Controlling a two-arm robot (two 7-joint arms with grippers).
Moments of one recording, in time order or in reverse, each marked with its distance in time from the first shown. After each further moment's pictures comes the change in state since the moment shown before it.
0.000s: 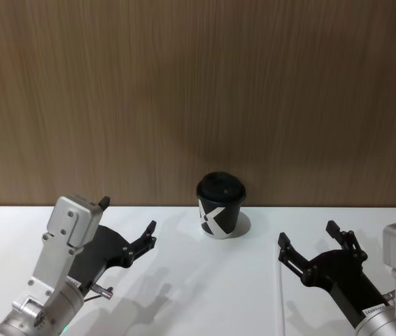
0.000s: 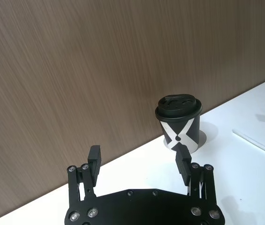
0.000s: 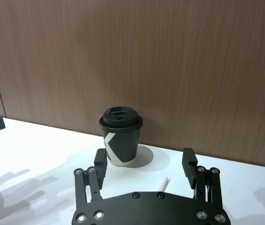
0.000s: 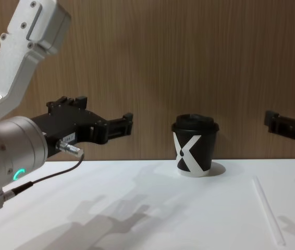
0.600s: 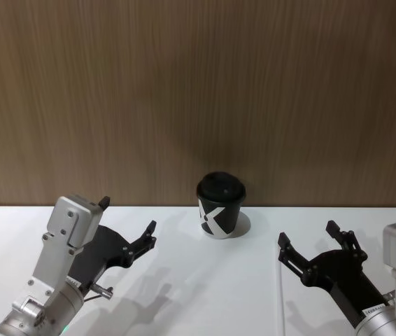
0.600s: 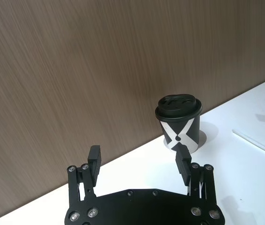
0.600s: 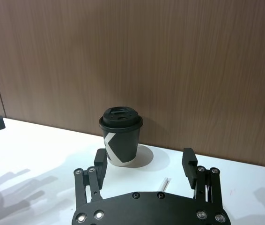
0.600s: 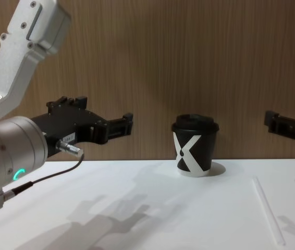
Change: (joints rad) left arm 0.000 0.000 0.000 0.000 0.000 0.000 0.000; right arm 0.000 0.000 0.000 0.000 0.000 0.000 0.000
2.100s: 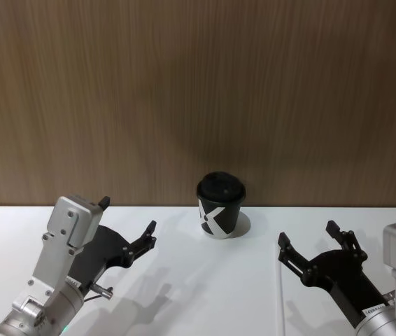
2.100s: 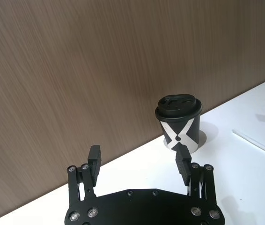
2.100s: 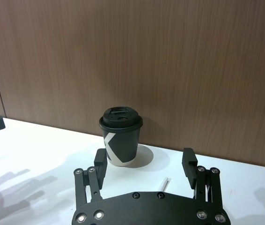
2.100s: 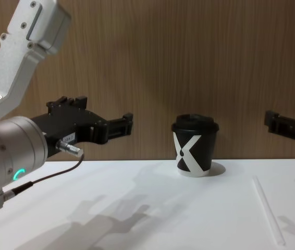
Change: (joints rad) left arm 0.000 0.000 0.000 0.000 0.000 0.000 0.000; right arm 0.000 0.000 0.000 0.000 0.000 0.000 0.000
